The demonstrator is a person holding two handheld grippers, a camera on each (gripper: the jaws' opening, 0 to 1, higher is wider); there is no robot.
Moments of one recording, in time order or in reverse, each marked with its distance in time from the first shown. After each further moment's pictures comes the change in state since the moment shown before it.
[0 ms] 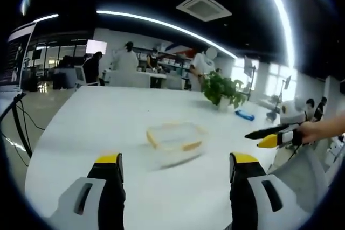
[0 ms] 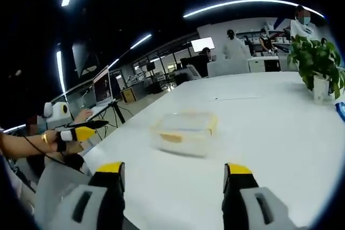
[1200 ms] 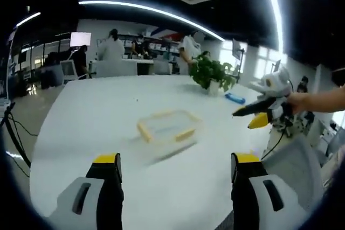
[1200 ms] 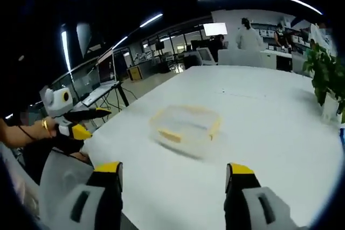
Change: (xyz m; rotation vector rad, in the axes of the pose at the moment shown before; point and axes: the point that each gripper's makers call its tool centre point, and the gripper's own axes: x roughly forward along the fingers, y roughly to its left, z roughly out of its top) left arm 0.004 -0.003 0.005 0.042 0.043 -0.031; right arm 0.011 -0.006 0.023 -0.109 0.102 0.009
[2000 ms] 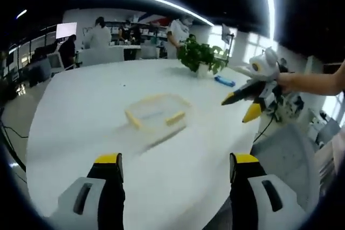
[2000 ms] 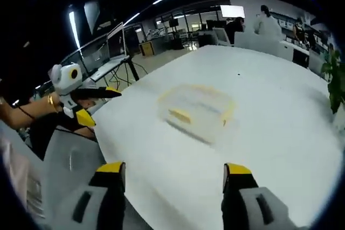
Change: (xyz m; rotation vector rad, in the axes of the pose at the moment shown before) left arm 0.006 -0.012 -0.030 0.061 0.232 -0.151; right arm 0.007 0.010 -0.025 -0.062 0.262 0.116
